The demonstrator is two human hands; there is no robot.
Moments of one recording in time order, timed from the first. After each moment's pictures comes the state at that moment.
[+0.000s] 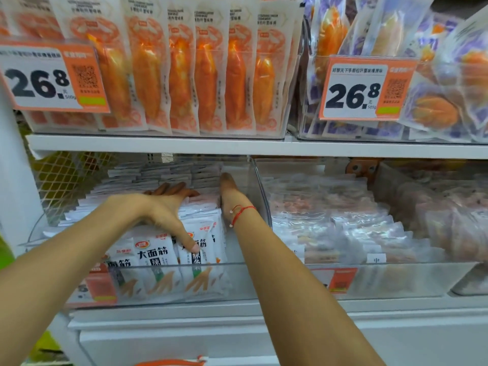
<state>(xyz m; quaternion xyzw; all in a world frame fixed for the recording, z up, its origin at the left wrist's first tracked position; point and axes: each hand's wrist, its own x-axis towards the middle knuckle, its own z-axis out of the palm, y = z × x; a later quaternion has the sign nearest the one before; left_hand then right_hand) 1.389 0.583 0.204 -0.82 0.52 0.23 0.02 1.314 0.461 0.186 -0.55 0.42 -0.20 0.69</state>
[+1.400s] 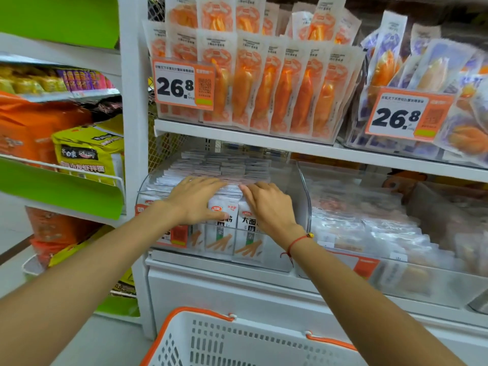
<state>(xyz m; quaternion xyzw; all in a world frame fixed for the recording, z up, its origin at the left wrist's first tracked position) 1.366 0.676 0.189 -0.83 0.55 -0.06 -0.02 1.238 0.546 0.171 -0.94 0.23 -0.25 -0.05</state>
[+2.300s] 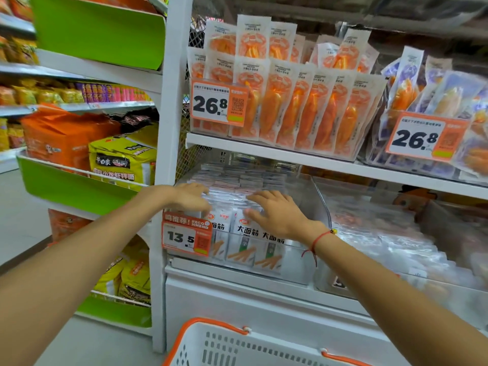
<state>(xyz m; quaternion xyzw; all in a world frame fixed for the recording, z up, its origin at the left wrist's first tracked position) 1.418 0.712 0.214 -0.87 0.46 0.16 -0.03 1.249 0.561 0.195 -0.98 0.16 -0.07 0.00</state>
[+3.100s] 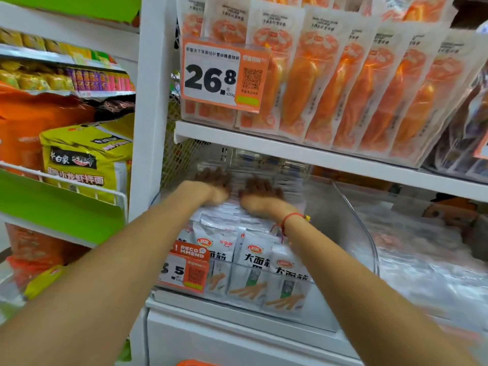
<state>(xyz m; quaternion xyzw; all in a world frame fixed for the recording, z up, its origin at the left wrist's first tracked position) 1.492 0.596 0.174 -0.89 0.45 0.04 -0.02 1.378 0.512 0.181 -0.95 0.30 0.01 0.09</state>
